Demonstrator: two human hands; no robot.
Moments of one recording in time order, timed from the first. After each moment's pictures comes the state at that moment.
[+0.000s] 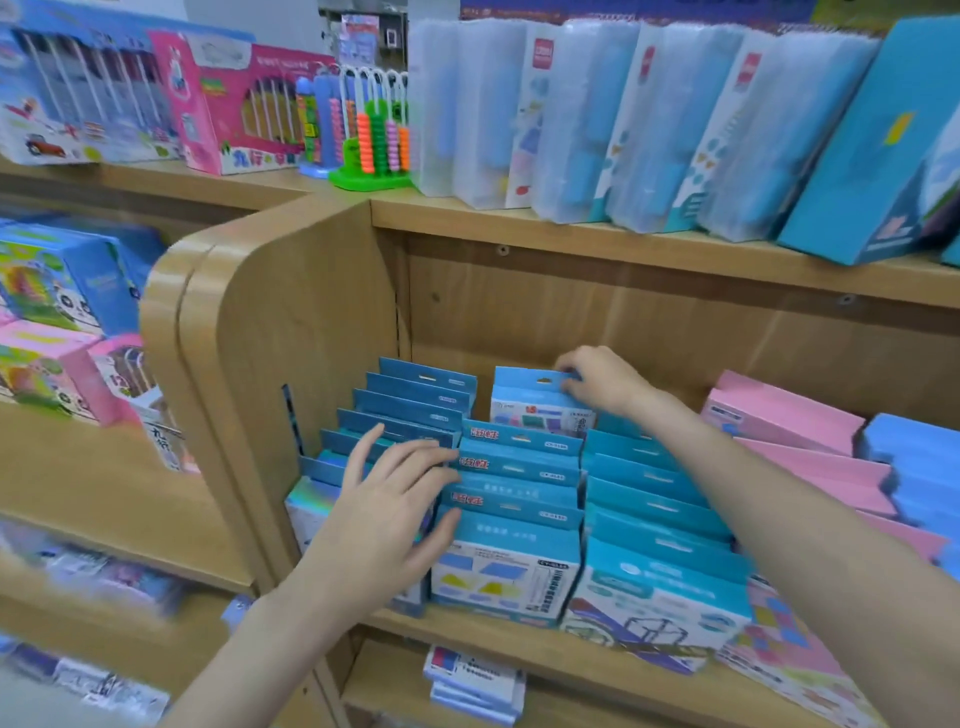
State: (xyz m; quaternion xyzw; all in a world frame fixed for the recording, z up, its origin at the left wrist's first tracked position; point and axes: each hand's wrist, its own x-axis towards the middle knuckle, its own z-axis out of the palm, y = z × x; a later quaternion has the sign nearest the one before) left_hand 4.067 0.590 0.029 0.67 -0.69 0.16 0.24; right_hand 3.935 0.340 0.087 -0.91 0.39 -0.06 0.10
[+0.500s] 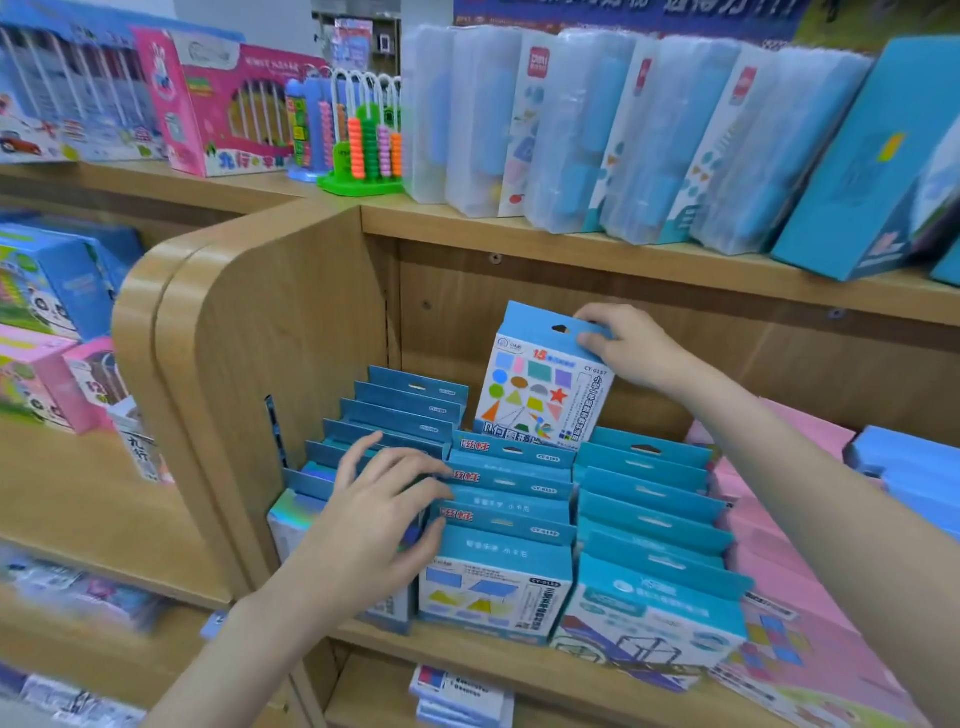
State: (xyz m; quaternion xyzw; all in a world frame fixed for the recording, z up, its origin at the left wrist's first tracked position) left_hand 4.075 0.580 0.028 0.63 -0.71 0.16 0.28; right_hand 3.915 0.343 0.138 -0.90 0.34 -0.20 0.17
